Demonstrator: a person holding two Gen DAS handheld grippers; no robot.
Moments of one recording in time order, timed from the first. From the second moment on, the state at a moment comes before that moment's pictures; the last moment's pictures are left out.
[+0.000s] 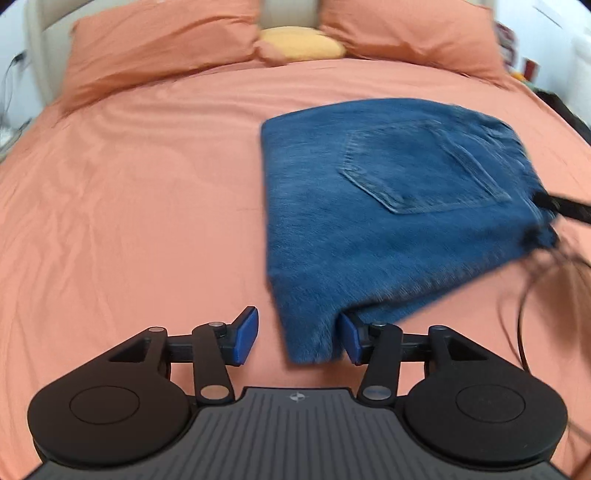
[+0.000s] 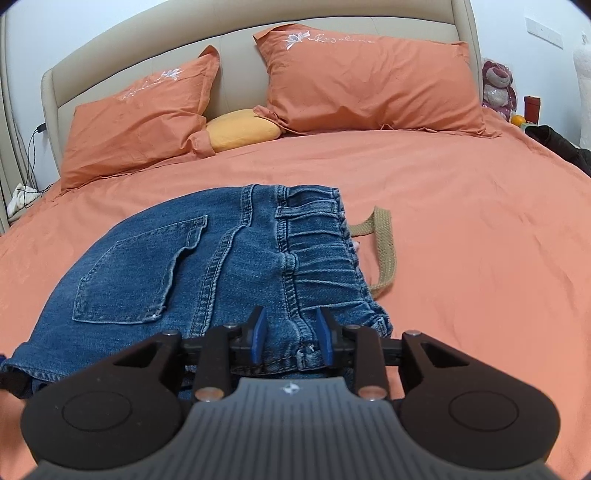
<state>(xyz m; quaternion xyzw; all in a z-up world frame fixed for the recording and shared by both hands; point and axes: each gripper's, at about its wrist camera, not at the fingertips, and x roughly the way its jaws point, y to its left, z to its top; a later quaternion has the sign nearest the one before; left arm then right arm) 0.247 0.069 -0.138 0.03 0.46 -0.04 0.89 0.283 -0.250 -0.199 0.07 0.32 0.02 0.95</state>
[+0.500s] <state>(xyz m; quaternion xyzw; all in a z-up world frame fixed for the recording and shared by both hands) 0.243 0.036 -0.160 0.30 0.47 -0.13 0.82 0.285 -0.249 -0.204 0.05 0.34 0.04 0.94</state>
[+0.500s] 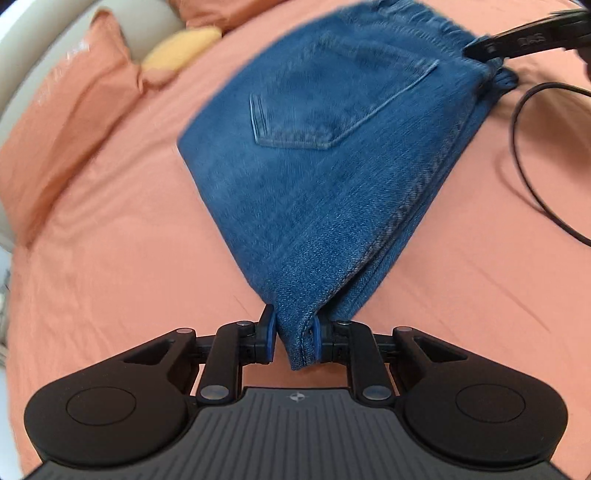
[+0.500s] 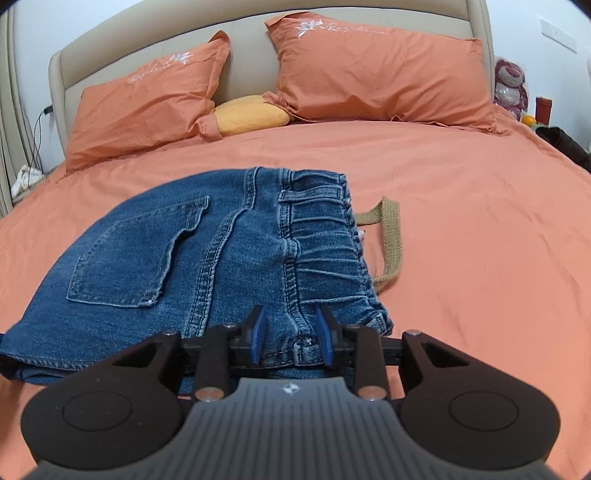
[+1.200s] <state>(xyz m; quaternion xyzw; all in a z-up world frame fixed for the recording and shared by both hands) 0.250 0.048 -0.070 0.24 0.46 -0.16 0.84 0.251 -0.299 -0.187 0.21 0.30 0.02 0.93</state>
